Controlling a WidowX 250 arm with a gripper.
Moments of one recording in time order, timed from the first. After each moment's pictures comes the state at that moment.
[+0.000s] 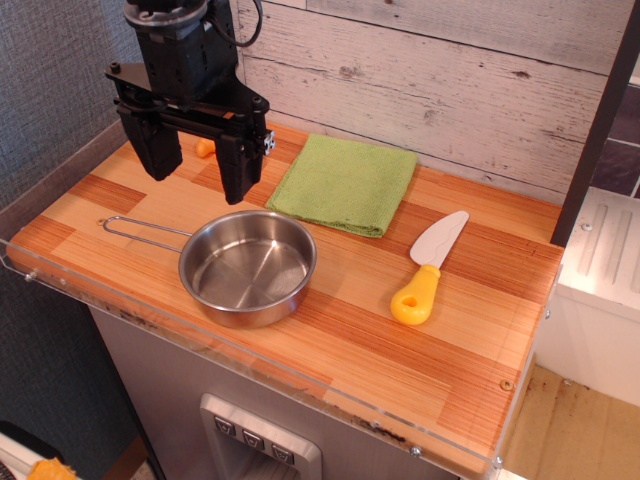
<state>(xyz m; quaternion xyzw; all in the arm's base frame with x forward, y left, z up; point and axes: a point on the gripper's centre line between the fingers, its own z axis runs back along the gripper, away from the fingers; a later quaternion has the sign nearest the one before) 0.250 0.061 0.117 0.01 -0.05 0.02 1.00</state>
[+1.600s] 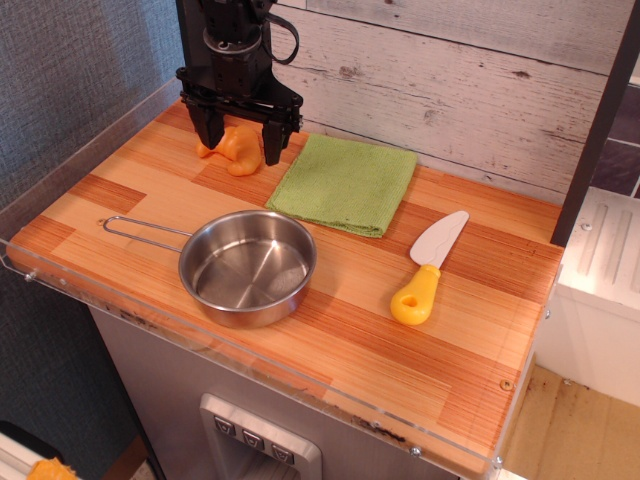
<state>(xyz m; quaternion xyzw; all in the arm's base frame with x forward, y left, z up) 0.371 0.122 0.041 0.07 -0.10 0.09 0.99</state>
